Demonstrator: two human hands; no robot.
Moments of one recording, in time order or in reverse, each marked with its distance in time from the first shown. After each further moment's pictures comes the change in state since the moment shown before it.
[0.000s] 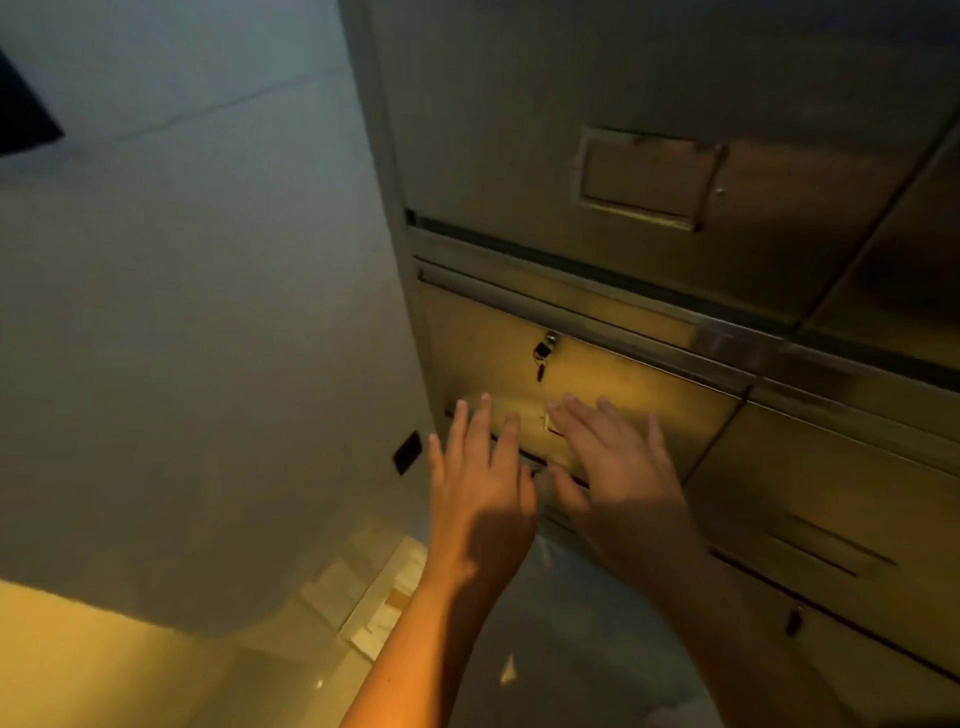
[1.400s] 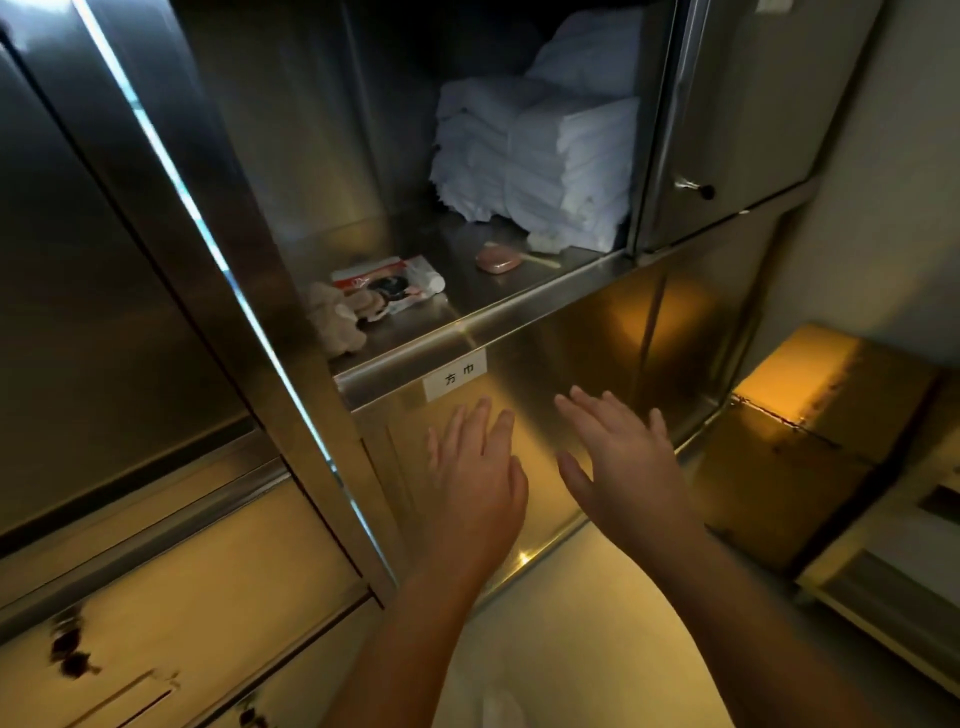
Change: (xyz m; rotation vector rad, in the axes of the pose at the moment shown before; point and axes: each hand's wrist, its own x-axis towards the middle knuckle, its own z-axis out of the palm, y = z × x) left_hand -0.251 0.660 0.239 -0.306 -0.451 1.115; right_hand -0.569 0.404 -0.285 -0.255 0.494 1.172
